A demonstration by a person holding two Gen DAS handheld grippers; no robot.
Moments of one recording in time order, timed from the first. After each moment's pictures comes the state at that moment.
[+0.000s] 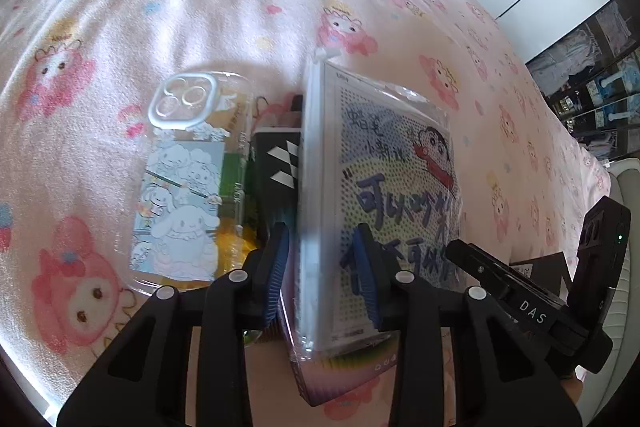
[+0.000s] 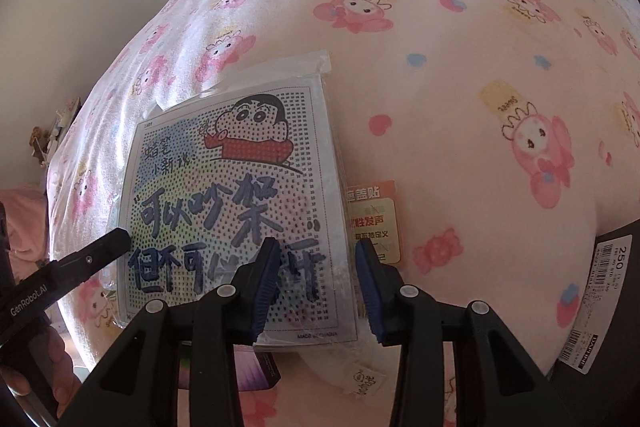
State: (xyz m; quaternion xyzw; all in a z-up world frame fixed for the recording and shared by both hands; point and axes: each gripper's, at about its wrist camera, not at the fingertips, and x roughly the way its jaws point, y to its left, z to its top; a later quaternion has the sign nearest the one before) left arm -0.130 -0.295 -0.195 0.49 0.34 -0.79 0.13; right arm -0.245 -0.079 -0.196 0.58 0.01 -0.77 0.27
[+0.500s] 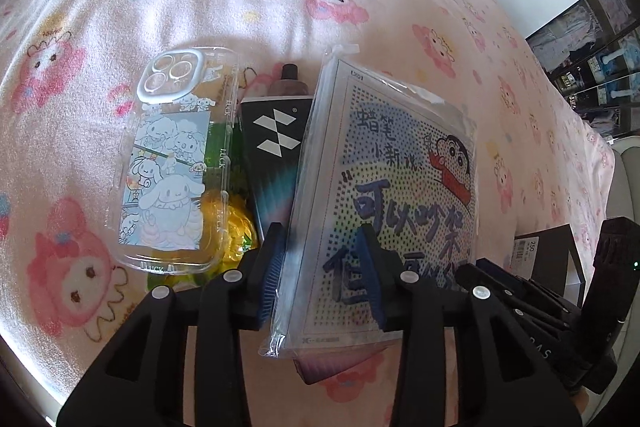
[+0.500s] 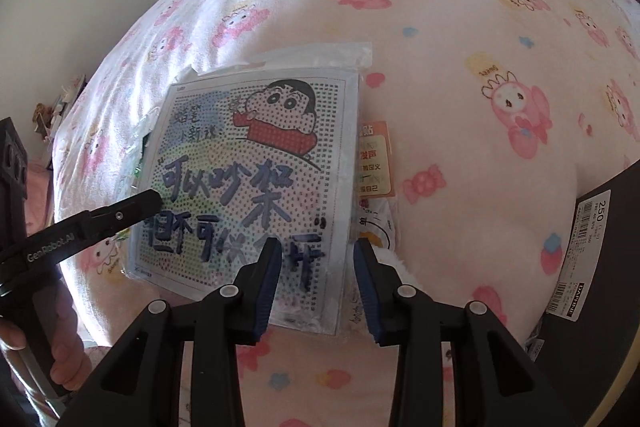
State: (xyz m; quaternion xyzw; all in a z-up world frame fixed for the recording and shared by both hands) left arm -0.131 -0.281 -0.198 0.52 0.32 -0.78 0.13; right arm -0.218 -0.060 -0.190 0.60 0.05 -0.76 0.26
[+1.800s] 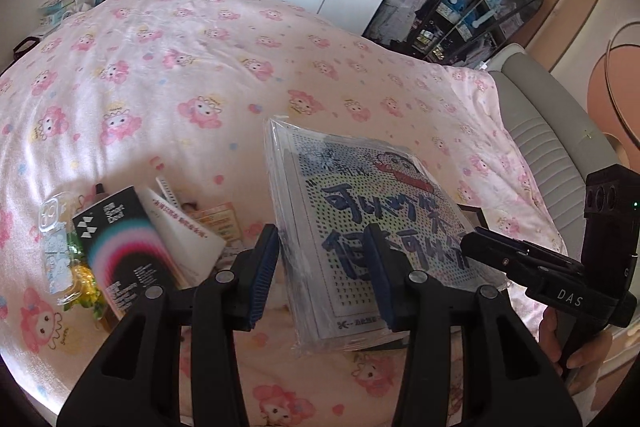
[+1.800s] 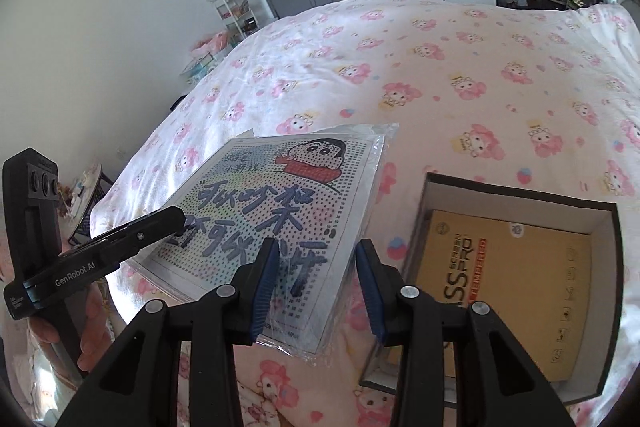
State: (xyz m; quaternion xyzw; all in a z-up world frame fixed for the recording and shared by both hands) left arm -0.131 -0.101 -0.036 0.41 0.20 -0.89 -0.09; right arm -0.140 0.132 -0.024 0.46 -0.06 -0.86 0.22
